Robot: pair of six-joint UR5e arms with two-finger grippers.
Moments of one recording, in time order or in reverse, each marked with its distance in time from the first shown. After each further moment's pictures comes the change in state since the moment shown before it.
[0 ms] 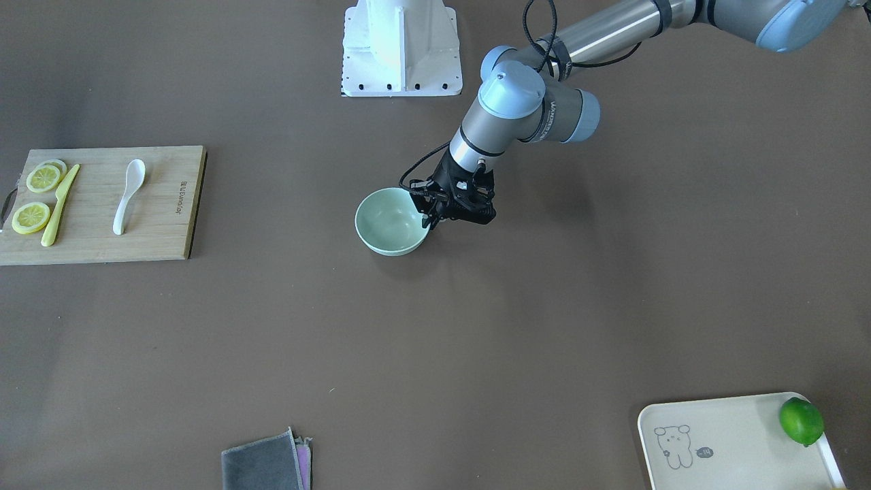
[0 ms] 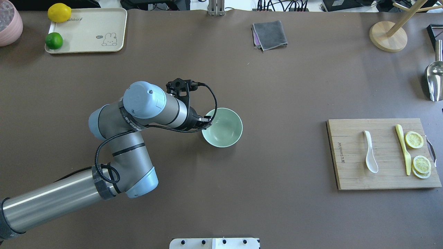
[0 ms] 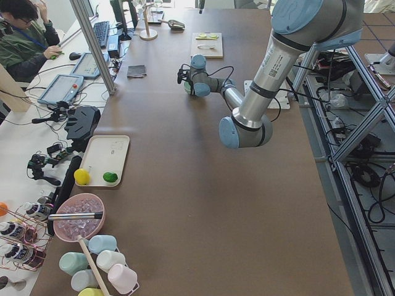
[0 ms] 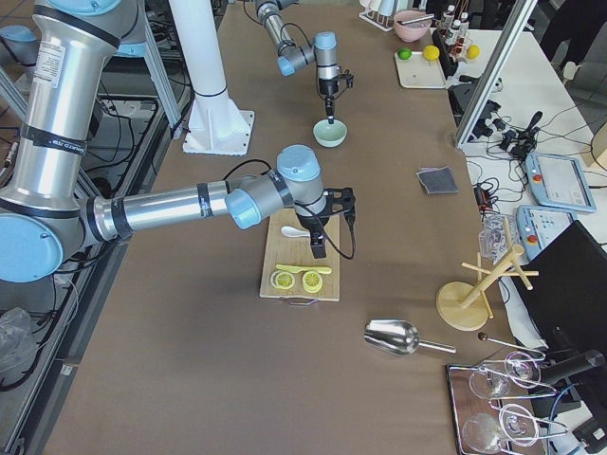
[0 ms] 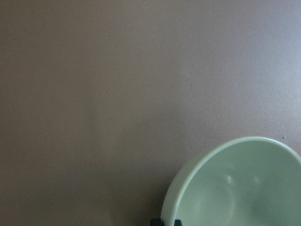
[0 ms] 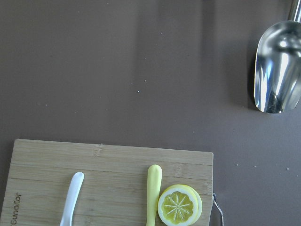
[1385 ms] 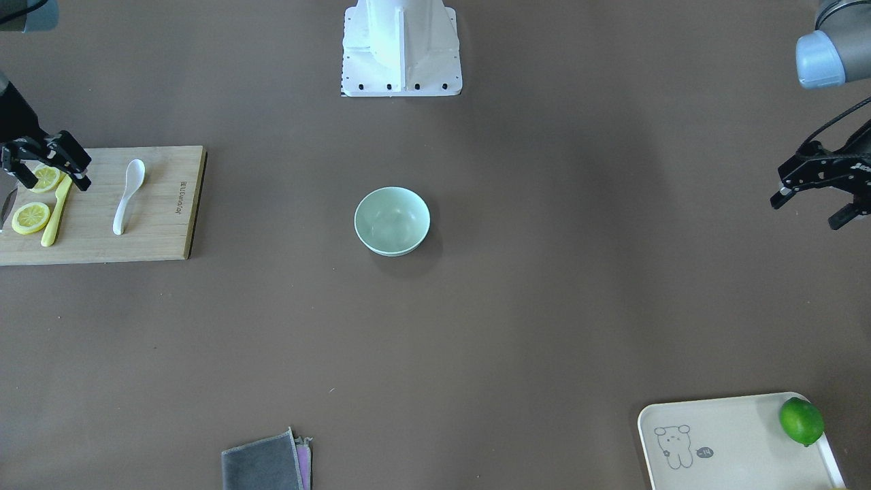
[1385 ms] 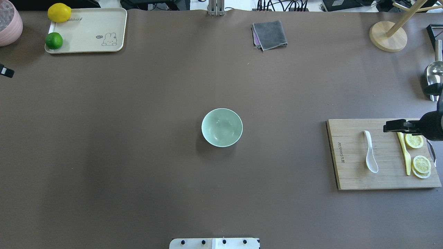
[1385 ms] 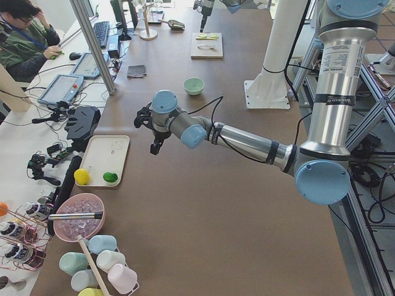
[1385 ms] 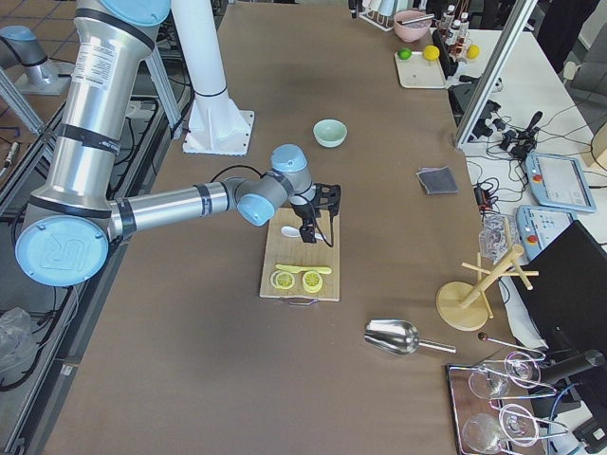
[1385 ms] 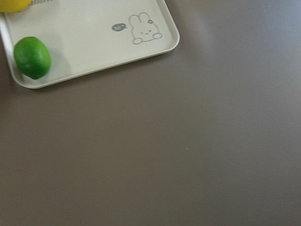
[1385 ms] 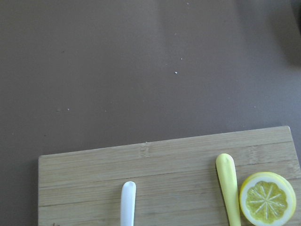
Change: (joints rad) left arm -0.795 0.590 -0.260 0.172 -0.509 0.959; right arm -0.446 -0.004 -0.062 0.294 -0.334 0.605
